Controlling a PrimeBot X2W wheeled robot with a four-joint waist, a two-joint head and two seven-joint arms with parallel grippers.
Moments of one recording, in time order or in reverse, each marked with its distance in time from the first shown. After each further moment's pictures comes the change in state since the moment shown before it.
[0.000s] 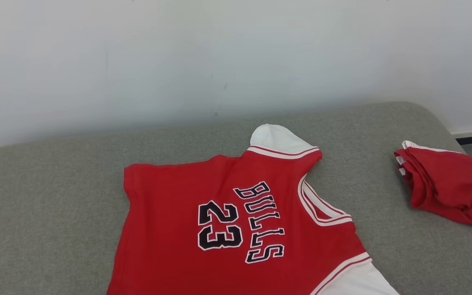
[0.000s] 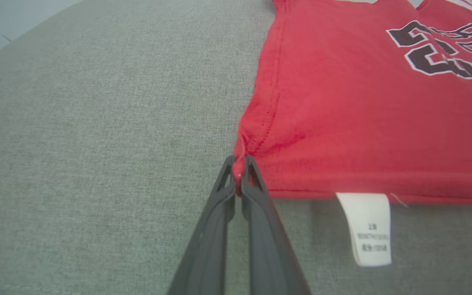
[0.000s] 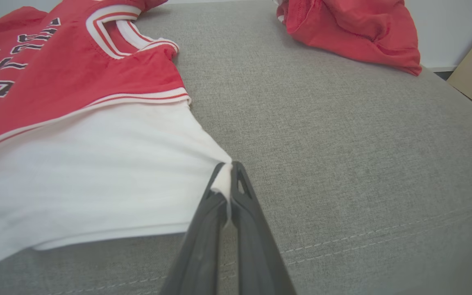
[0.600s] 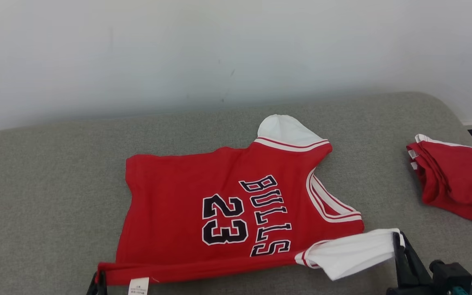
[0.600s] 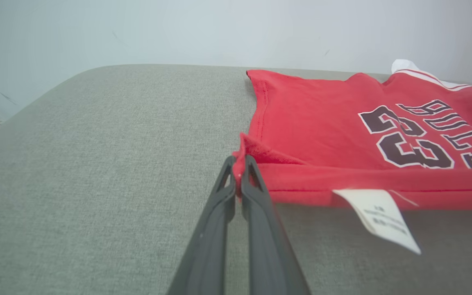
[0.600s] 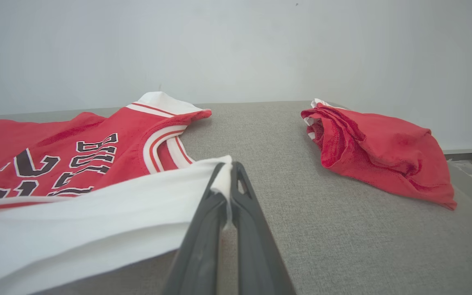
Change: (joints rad) left arm -0.065 0.002 -0.012 -0.144 0.009 -0.026 0.000; right arm -0.080 -0.020 0.059 -0.217 0.028 -0.001 0.000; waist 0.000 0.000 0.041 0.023
